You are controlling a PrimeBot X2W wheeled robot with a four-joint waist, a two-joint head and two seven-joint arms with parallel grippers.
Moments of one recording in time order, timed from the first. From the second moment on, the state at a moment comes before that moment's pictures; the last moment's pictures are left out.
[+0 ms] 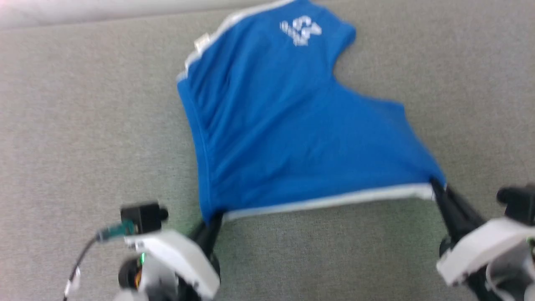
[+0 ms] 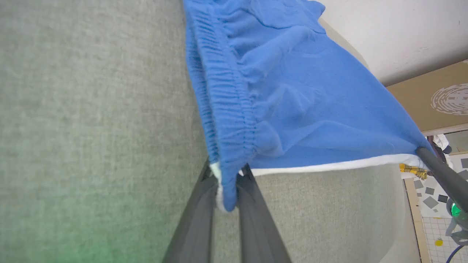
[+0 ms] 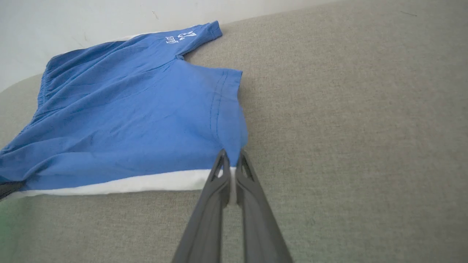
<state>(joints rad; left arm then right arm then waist) -0.01 0.20 -0.25 -0.17 -0.72 0.11 0.35 0.04 -0.12 -0.05 -0.25 0.40 0.13 0.35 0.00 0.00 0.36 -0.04</state>
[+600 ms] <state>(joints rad) 0.32 0.30 -0.30 -0.29 -0.82 0.06 0.45 0.38 -0.18 -0.03 -0.44 0.52 0.13 0.64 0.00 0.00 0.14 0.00</state>
